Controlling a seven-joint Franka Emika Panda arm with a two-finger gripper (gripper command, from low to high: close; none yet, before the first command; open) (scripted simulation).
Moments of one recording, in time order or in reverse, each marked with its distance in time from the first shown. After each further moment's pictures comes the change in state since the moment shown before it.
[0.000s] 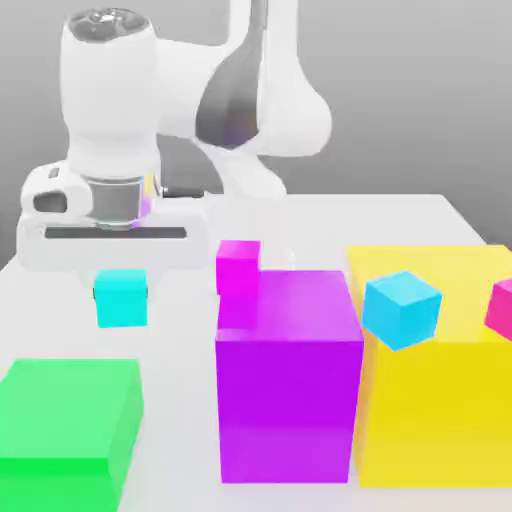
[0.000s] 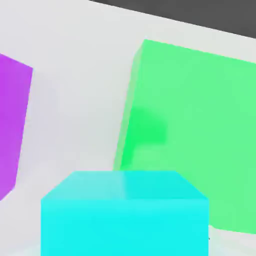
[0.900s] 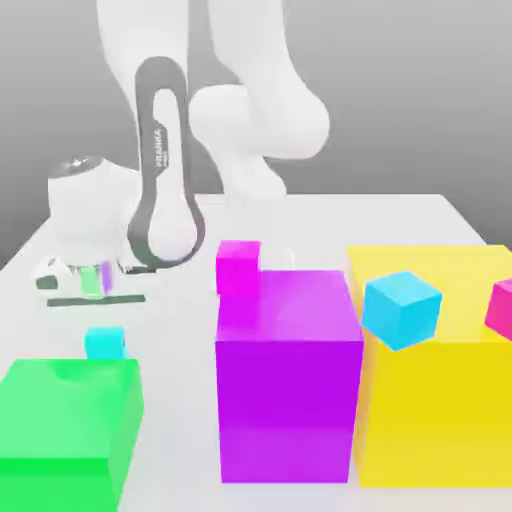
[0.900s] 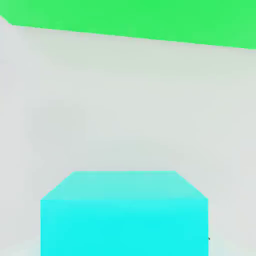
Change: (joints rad) arm -0.188 0.455 -0.276 -0.324 0.431 0.826 -0.714
